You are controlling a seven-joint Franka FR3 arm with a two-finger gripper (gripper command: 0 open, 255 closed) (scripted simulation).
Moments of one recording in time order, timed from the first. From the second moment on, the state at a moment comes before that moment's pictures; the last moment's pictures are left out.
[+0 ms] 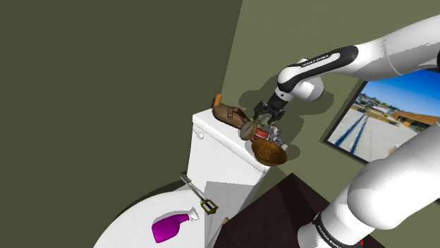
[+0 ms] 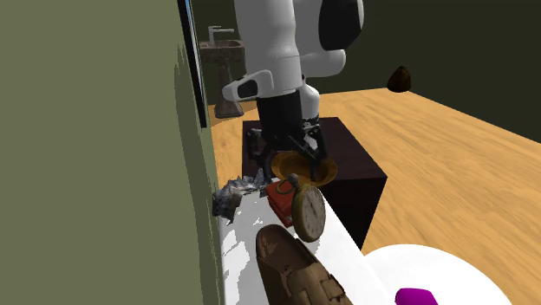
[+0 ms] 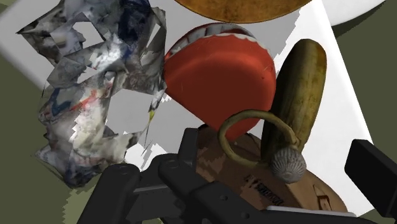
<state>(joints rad) -0.01 -0.18 -0.34 -2.49 0.26 2.48 -0.06</state>
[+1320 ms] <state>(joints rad) 0.00 -0.13 -0.34 -2.50 0.30 2.53 -0.09</state>
